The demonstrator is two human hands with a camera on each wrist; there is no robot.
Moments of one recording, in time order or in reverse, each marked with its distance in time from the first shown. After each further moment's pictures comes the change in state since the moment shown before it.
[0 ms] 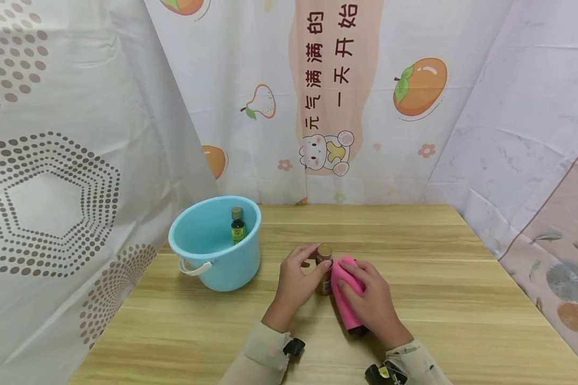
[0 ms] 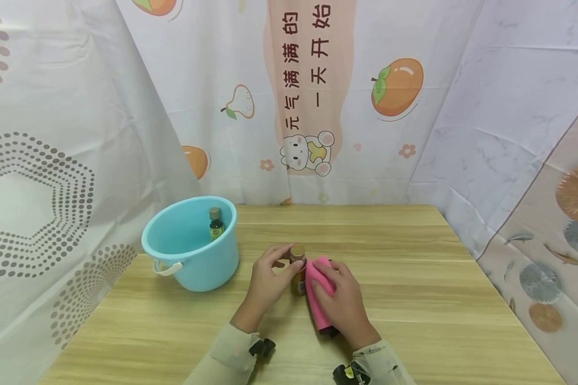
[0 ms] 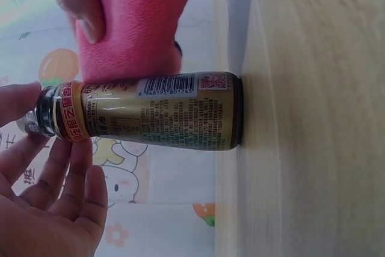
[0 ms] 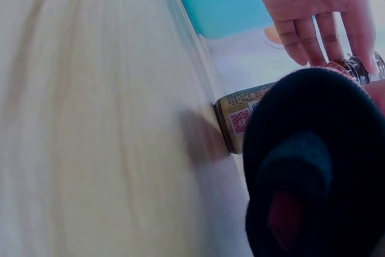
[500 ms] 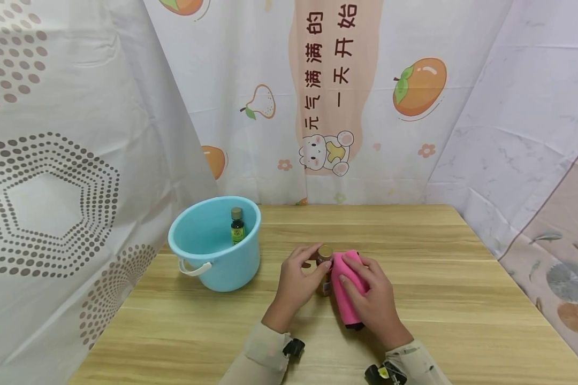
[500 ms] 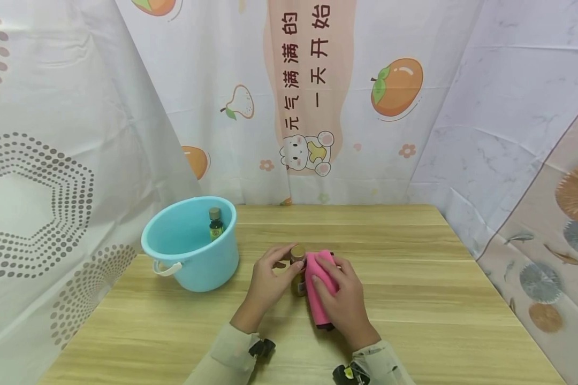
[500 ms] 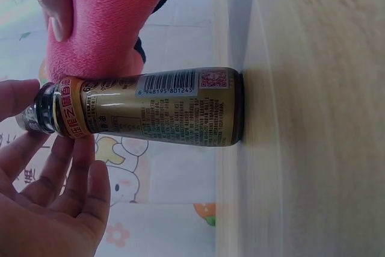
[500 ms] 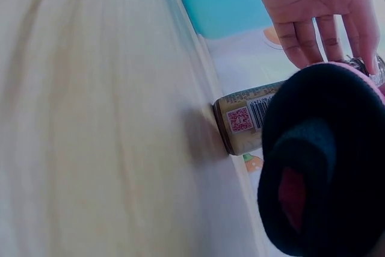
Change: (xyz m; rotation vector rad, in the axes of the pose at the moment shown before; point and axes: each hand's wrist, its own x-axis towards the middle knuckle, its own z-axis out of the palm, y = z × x) left_hand 0.000 0.002 0.000 -0.024 -0.036 -0.018; right_hand 0.001 -0.003 -0.002 0.100 0.112 -0.090
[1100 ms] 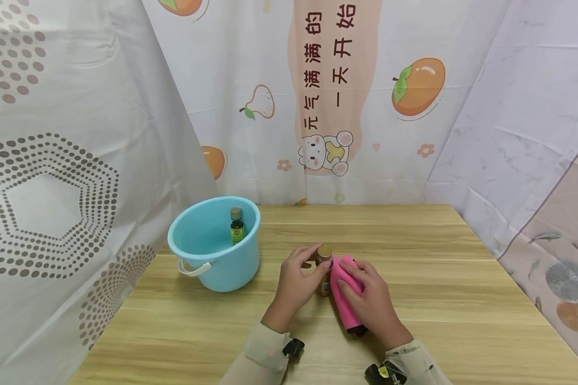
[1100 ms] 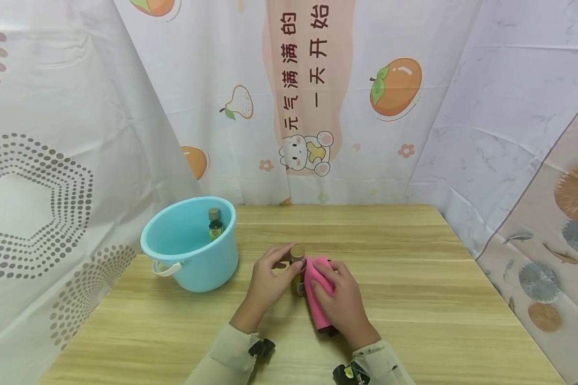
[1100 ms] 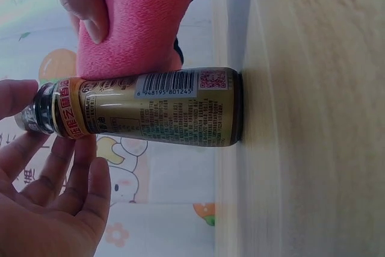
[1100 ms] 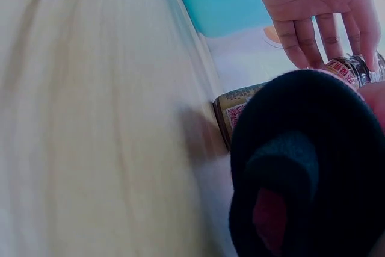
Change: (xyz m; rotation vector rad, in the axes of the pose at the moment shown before) left_hand 0.000 0.000 0.001 0.009 0.005 -0.005; right_hand -0.002 0.005 0.001 -0.082 -0.140 0.102
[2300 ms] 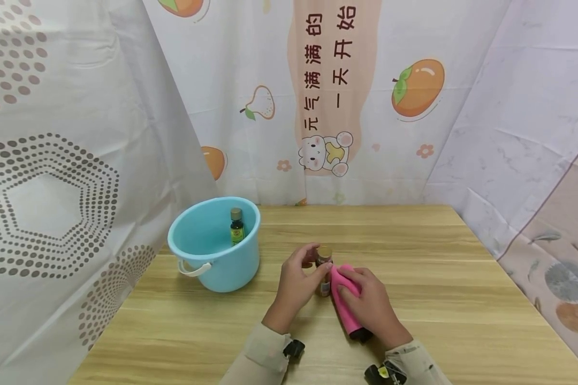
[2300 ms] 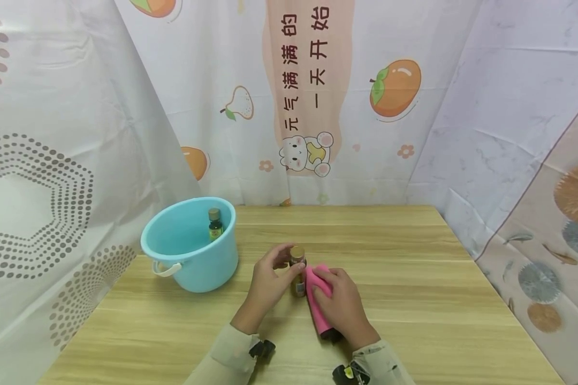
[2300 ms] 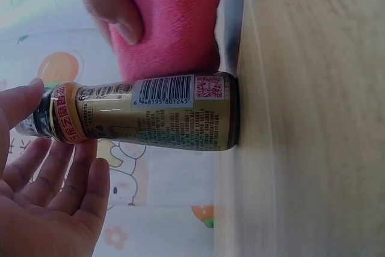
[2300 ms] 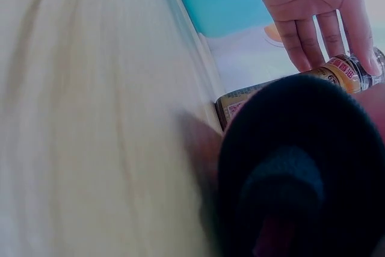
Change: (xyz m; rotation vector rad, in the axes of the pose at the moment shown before) left_hand 0.001 -0.001 0.002 -0.029 -0.004 -0.040; right_hand 0.000 0.001 0.002 -0.066 -0.107 0.127
